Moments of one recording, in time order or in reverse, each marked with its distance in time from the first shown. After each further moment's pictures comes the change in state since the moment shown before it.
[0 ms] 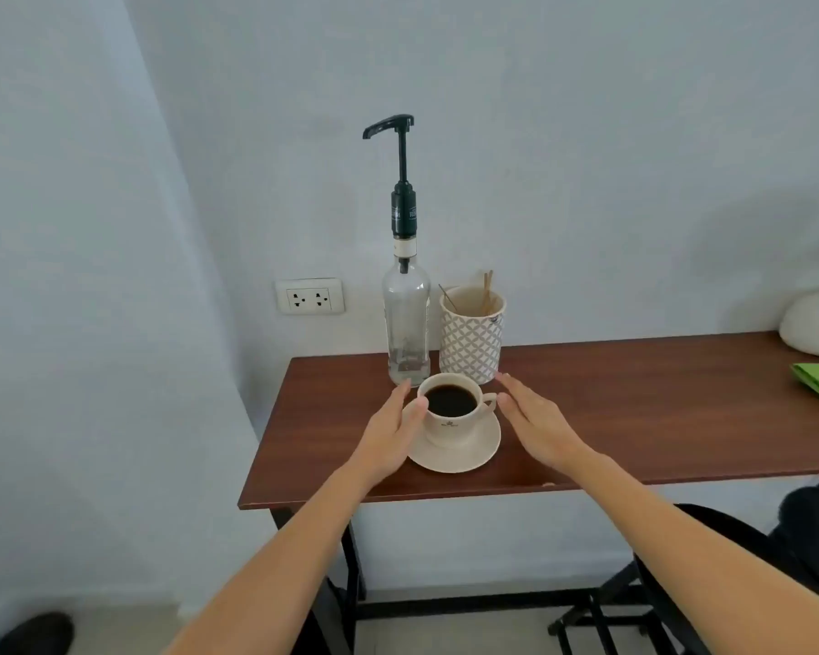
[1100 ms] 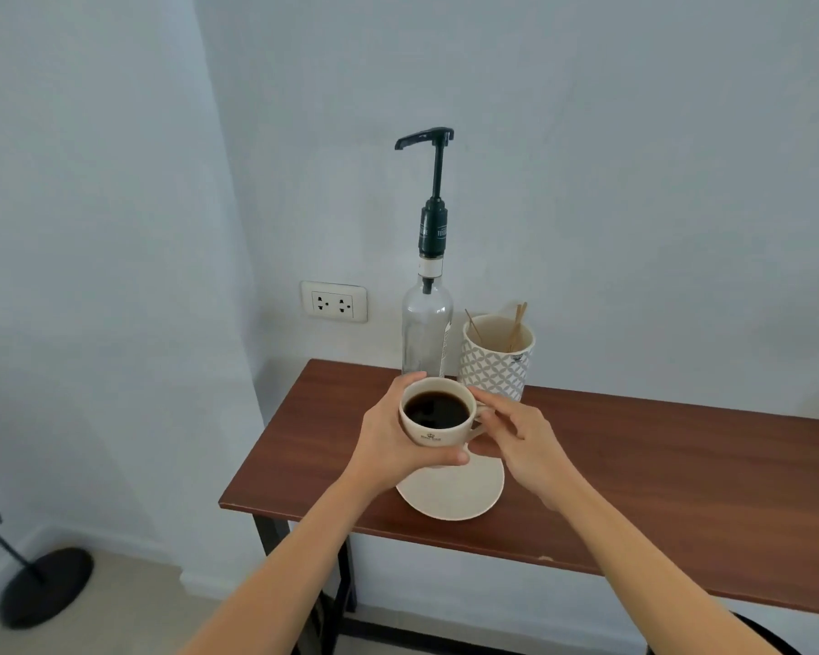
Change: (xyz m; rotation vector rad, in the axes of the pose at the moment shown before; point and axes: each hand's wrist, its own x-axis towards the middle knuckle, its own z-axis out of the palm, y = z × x) left_hand 0.010 0.030 0.009 -0.045 0.340 0.172; right_hand 0.028 -0.033 -0.014 0.451 -0.103 -0.164
